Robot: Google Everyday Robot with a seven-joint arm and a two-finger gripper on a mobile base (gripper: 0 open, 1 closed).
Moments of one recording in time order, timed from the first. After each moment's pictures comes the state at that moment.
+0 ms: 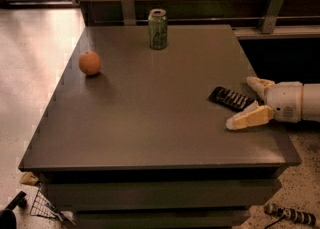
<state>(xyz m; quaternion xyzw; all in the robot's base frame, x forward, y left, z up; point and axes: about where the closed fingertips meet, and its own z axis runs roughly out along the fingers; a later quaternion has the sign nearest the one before) 0.537 -0.213 0.810 -0.40 0.74 0.27 0.47</state>
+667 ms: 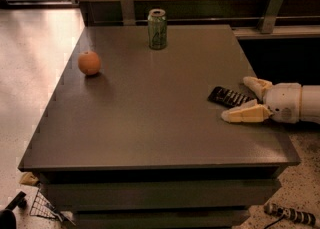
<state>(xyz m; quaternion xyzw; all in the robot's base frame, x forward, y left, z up) 0.538 -0.209 0.804 -0.40 0.73 0.28 0.47</state>
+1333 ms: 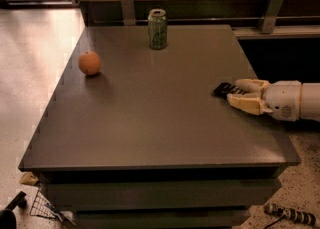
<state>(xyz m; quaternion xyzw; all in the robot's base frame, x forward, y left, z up) 0.538 -0.209 0.810 -0.40 0.73 0.28 0.47</state>
